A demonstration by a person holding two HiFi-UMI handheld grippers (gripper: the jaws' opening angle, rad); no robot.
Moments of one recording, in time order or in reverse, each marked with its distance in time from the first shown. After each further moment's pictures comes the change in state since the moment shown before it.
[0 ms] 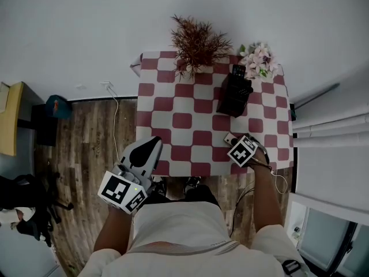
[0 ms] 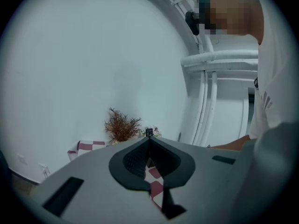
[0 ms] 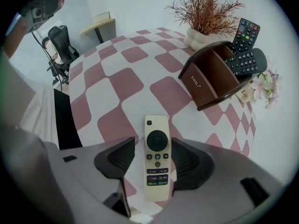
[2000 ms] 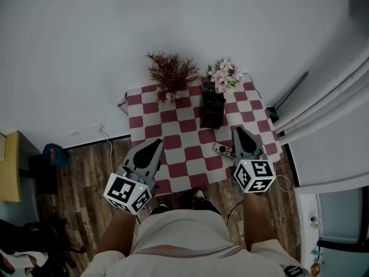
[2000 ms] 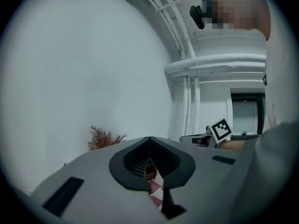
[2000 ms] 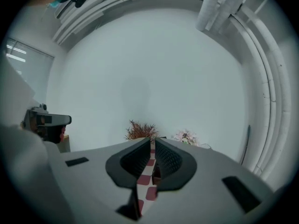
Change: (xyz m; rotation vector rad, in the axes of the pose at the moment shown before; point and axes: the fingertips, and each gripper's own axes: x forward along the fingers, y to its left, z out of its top) left arm 0.015 -0.029 0.062 0.122 -0.083 -0.179; right arm -0.292 -0.023 0.056 0.748 -1.199 -0.439
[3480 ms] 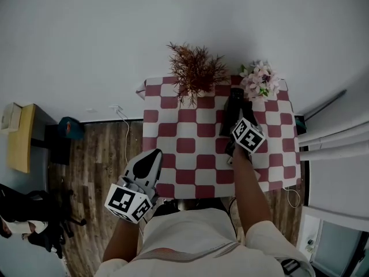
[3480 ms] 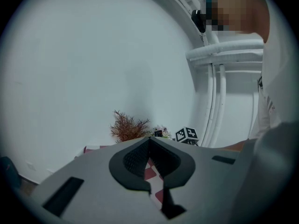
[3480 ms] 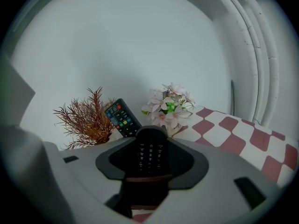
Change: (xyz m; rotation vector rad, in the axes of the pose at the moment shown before) left arm 0.009 0.049 -0.049 -0.090 0.123 0.272; right arm 0.217 -0.096 -0.126 0.333 0.250 -0.301
